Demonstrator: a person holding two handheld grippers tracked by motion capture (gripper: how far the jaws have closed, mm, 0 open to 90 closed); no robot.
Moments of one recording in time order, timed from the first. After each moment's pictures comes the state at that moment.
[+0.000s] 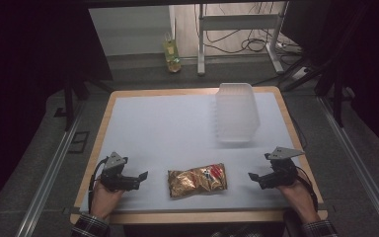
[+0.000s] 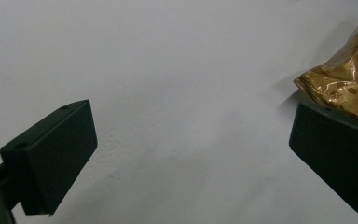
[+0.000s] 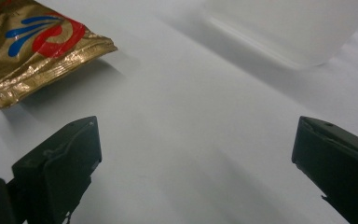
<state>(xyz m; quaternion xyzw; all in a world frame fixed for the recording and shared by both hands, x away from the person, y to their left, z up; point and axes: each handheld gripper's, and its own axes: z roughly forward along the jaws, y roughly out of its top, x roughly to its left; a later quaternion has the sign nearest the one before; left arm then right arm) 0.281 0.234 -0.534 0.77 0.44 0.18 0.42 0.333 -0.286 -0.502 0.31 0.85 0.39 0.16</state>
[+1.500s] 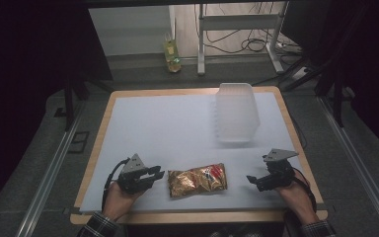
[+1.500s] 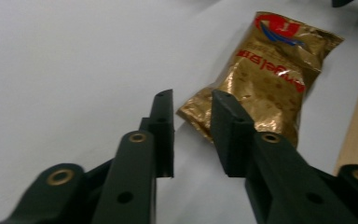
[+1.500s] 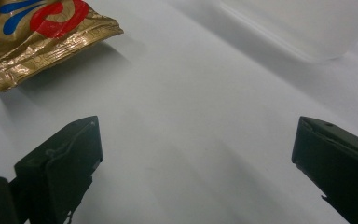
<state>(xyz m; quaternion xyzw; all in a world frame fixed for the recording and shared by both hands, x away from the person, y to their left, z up) 0.272 0.178 -0.513 0.81 0.34 0.13 0.45 0.330 -0.277 -0.504 0.30 0.87 0.36 0.17</state>
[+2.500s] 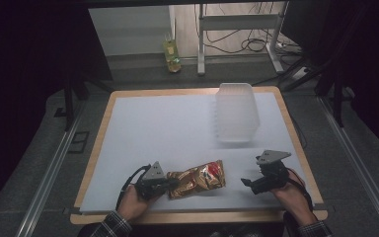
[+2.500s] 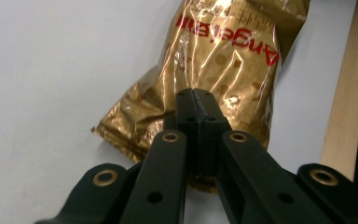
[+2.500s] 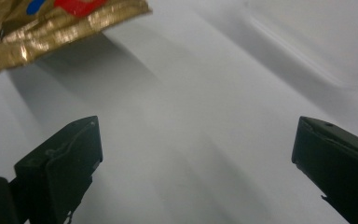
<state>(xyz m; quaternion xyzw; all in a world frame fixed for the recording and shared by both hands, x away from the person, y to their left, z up) 0.272 0.140 -0.538 0.86 0.29 0.09 0.42 0.322 -0.256 -0.496 0.26 0.88 0.35 0.16</state>
